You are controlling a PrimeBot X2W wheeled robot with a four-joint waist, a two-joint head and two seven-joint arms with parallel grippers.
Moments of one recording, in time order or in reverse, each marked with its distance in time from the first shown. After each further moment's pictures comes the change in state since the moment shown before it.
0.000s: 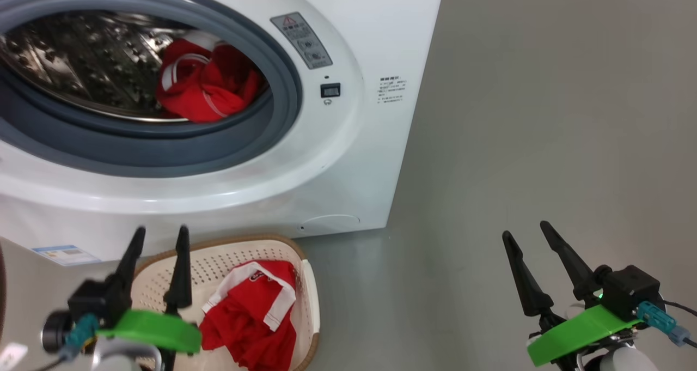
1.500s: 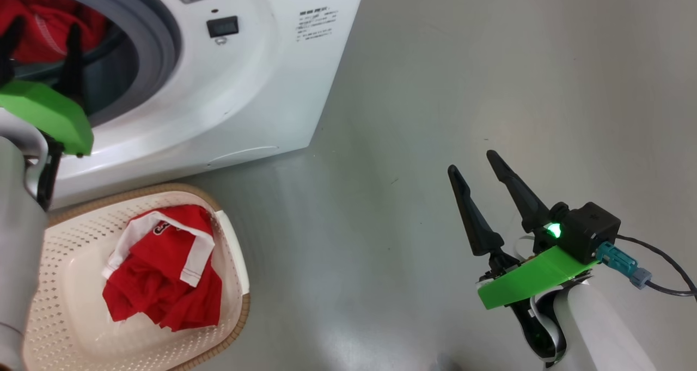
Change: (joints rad) left arm -0.875 0.257 -0.359 0.703 -0.122 0.000 -0.003; right arm -0.213 0.072 0.102 -0.007 0.000 0.000 0.000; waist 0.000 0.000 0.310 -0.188
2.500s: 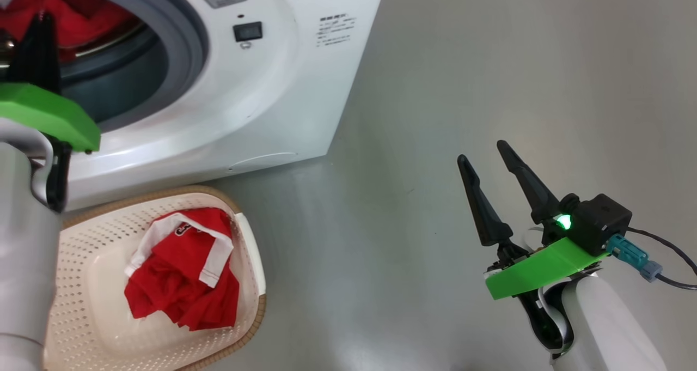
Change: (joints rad) left arm 0.062 -0.030 0.131 -0.106 -0.040 0.001 0.000; right arm -0.019 -0.007 -0.019 0.001 0.001 0.000 0.000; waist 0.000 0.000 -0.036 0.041
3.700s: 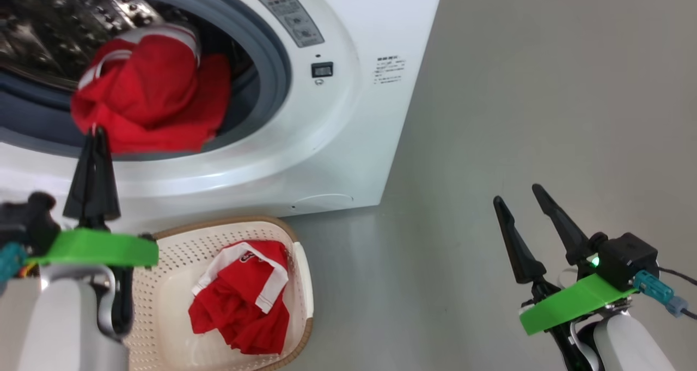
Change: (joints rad) left arm 0.560 -0.191 0.300 -0.591 0.098 -0.001 0.000; right arm 0.127 -0.065 -0.058 0.002 -0.001 0.000 0.000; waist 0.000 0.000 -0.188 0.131
